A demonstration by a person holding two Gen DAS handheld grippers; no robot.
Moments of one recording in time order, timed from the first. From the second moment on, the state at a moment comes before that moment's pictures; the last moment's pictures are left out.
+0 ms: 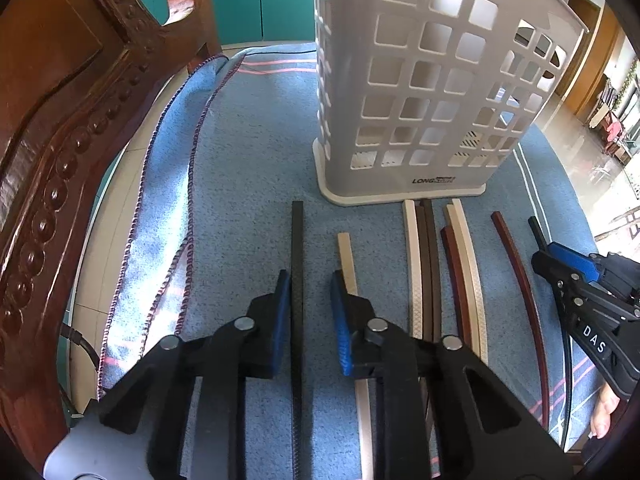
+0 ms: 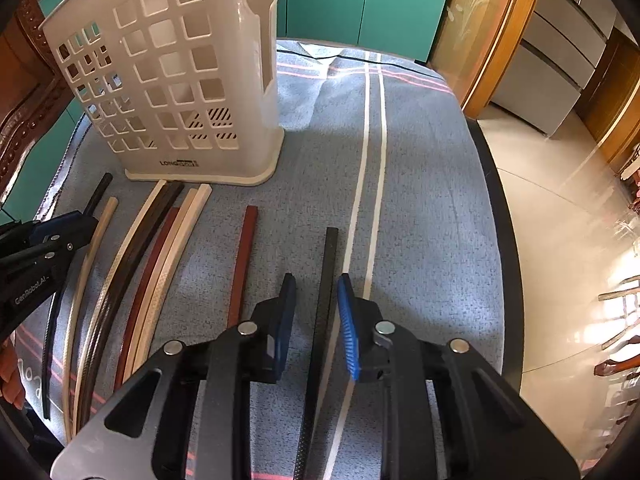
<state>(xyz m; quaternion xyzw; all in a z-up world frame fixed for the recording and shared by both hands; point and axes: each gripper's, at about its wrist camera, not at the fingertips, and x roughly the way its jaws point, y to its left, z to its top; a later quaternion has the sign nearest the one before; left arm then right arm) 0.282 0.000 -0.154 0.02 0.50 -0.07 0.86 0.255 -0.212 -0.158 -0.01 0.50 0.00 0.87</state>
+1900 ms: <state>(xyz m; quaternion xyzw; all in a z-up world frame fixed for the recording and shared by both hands) 0.242 0.064 0.063 -0.25 0.06 -0.03 0.97 0.217 -0.261 0.140 0.12 0.14 0.12 0.97</state>
